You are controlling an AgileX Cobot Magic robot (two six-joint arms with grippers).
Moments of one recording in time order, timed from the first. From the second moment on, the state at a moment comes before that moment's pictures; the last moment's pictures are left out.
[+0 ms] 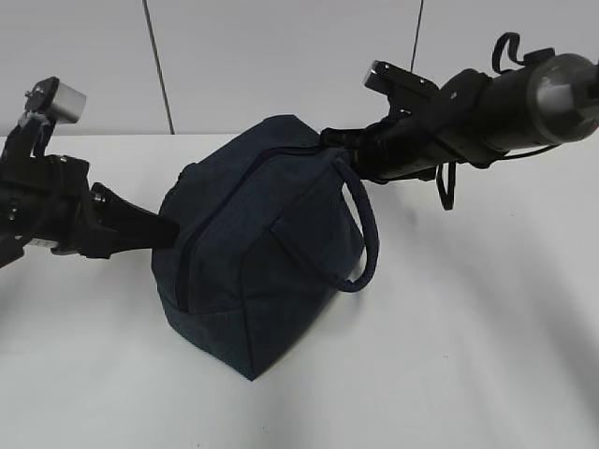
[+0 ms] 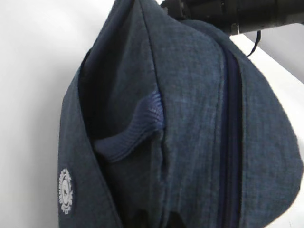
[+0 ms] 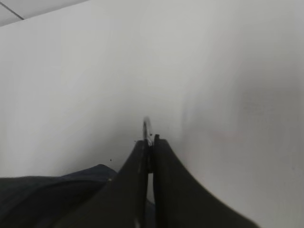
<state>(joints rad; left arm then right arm) -0.10 1.57 -0.79 -1.32 0.84 1.55 0.31 2.09 -1.41 0.79 0.15 -0.33</state>
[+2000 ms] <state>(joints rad) -0.10 0.65 -0.79 -0.20 0.99 0.14 0.34 0.92 -0.82 0.01 0.97 0.09</state>
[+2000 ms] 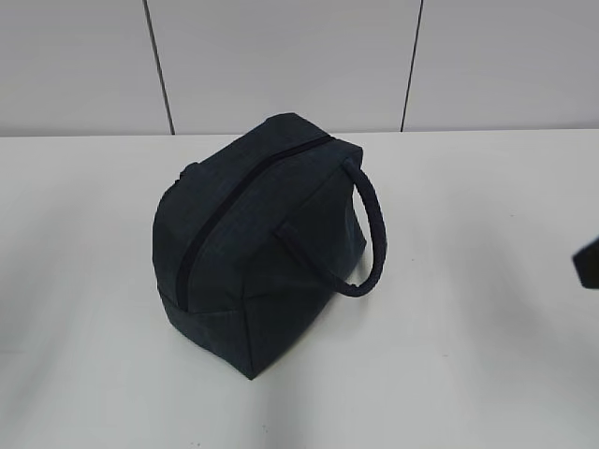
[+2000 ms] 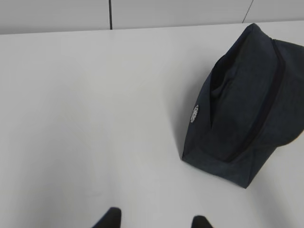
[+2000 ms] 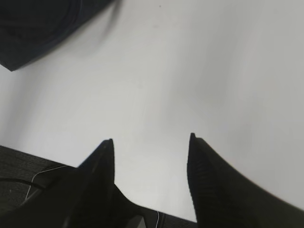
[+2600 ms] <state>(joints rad) -0.10 0.16 -0.69 -0.08 1.24 0.06 0.34 0.24 -0.64 -0.12 1.22 0.12</state>
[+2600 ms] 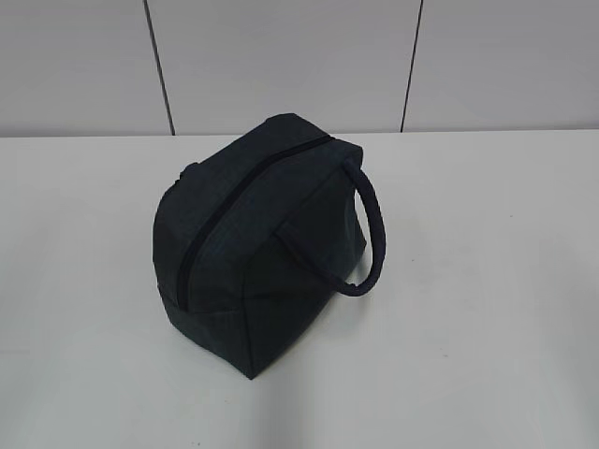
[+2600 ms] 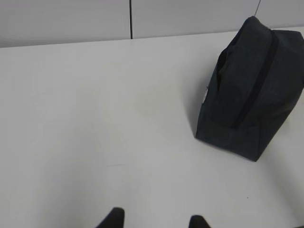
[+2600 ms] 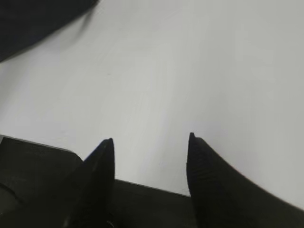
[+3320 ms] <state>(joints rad) -0.10 -0.01 -0.53 -0.09 1.12 0.07 0.34 -0.02 -0.50 -0.12 1.16 0.09</state>
